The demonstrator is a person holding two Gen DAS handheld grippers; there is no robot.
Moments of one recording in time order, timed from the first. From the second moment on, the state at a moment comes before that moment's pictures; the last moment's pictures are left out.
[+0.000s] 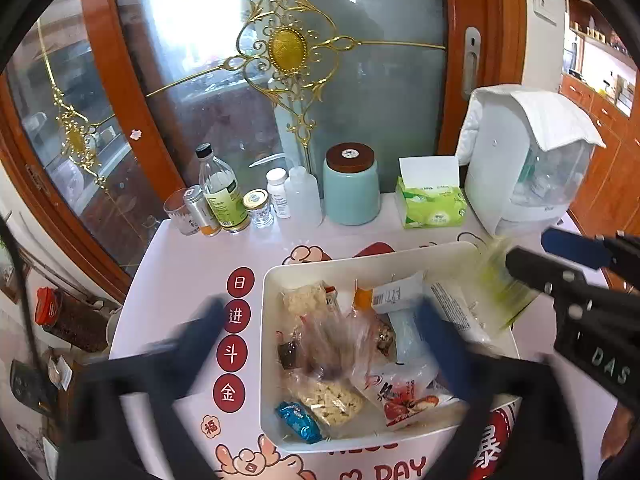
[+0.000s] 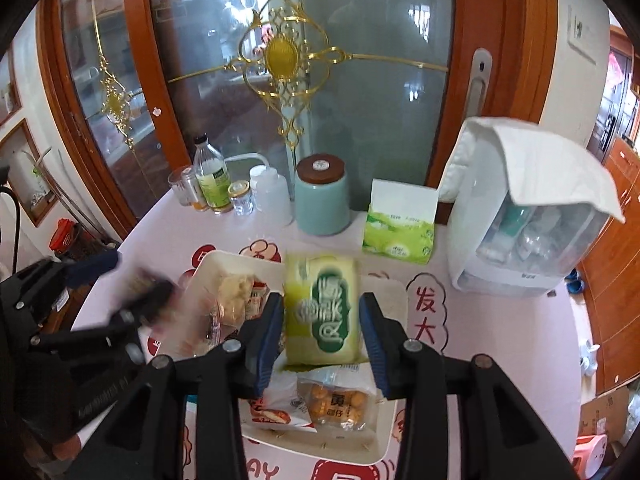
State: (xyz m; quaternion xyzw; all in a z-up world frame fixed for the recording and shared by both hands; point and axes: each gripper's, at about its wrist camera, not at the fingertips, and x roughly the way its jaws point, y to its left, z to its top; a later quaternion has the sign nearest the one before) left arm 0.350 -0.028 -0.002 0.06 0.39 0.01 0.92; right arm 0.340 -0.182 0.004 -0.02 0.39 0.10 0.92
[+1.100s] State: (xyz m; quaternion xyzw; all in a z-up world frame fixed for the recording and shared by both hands) left arm 0.201 -0.033 -0.002 -0.01 0.41 -0.02 0.91; right arm 0.192 -0.209 -0.005 0.03 0.38 0.10 0.92
